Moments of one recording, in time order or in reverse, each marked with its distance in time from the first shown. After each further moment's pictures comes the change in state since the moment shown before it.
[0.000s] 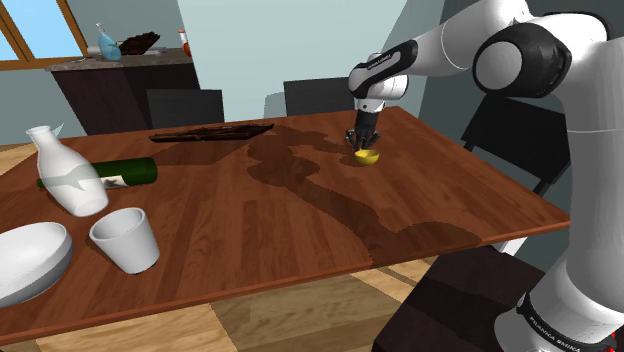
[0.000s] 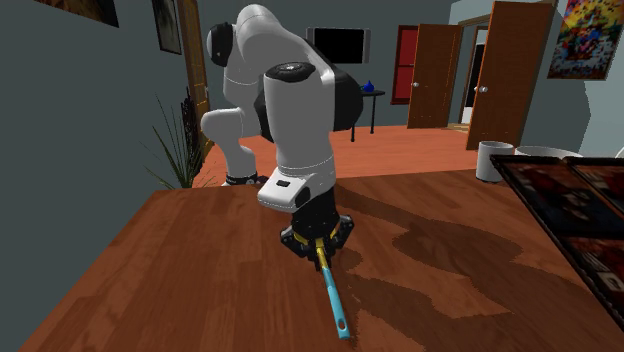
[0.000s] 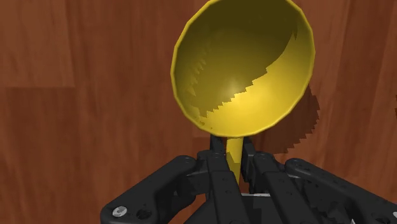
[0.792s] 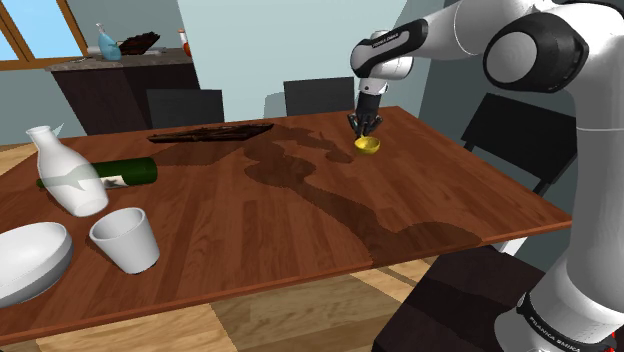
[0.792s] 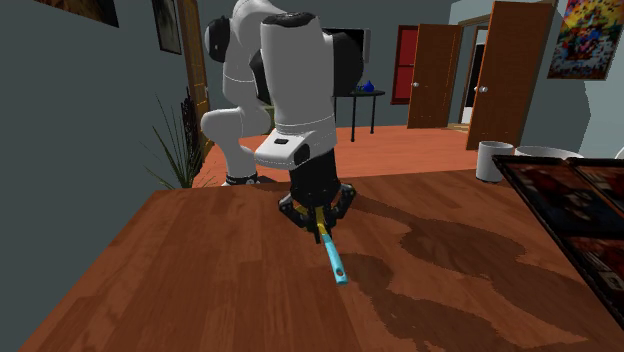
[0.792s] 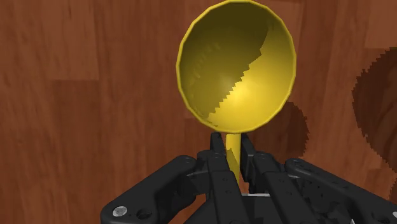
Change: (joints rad) arm 0.001 -0.054 -0.010 0.075 -0.022 -0.126 0.030
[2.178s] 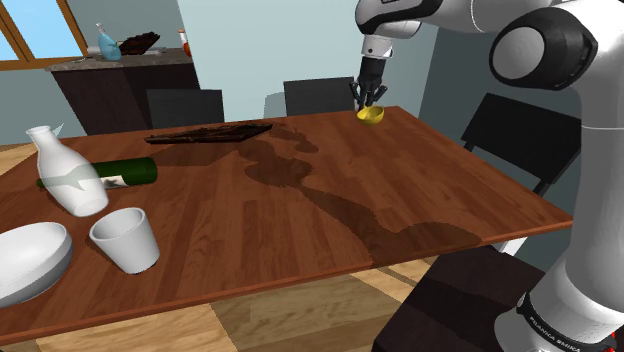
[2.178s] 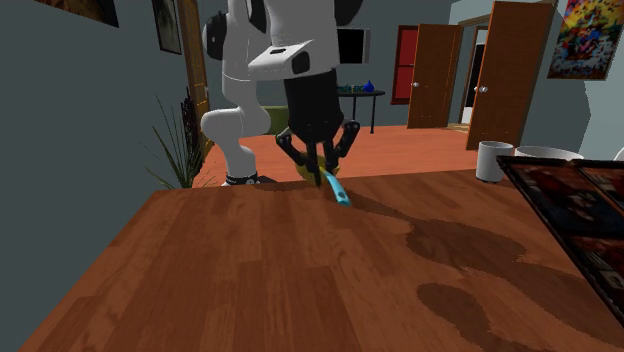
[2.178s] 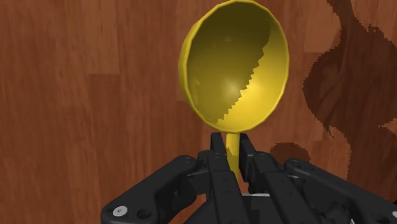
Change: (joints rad) arm -0.013 -0.027 -0.007 0.241 -0.019 -0.262 0.050
